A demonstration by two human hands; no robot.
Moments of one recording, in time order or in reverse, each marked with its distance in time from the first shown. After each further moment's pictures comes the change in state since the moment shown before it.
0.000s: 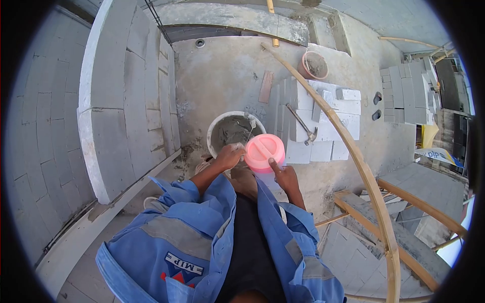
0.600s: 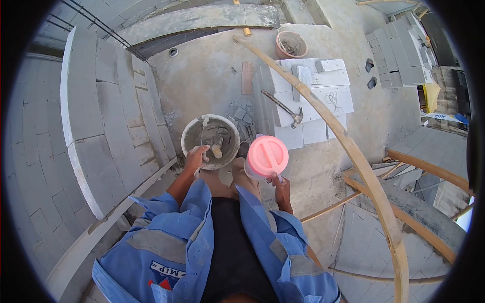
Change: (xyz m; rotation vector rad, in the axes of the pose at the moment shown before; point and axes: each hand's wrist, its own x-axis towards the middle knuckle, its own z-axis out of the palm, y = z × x) left_hand -0.013 -0.004 -0.001 -0.388 0.331 -0.463; right_hand -0.030 0.142 0.038 0.819 0.215 -0.054
